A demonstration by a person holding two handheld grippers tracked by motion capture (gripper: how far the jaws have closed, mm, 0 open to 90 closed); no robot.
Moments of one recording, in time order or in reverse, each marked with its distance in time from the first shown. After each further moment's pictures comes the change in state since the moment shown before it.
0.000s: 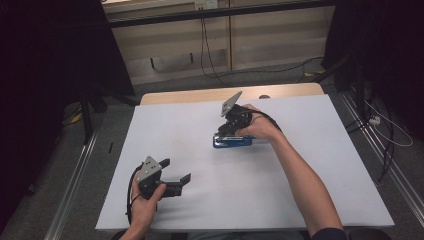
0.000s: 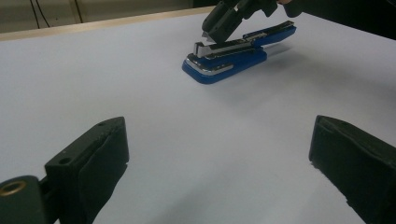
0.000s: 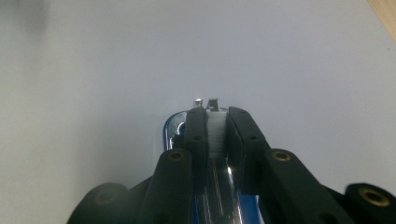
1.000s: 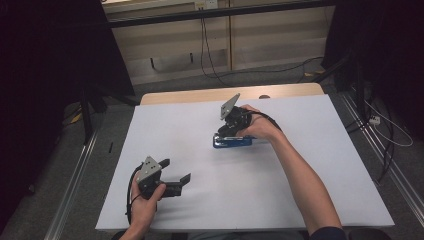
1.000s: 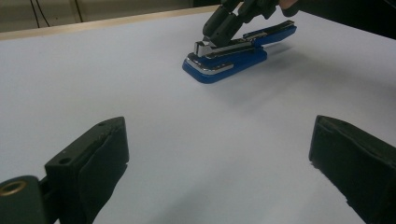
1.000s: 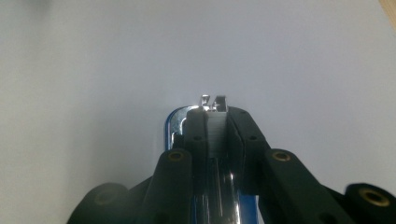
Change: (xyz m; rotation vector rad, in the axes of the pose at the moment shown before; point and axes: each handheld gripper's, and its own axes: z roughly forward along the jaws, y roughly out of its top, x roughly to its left) left arm 0.000 0.000 0.000 -0.001 0.000 -0.001; right arm 0.001 0.000 0.004 0.018 0.013 -0.073
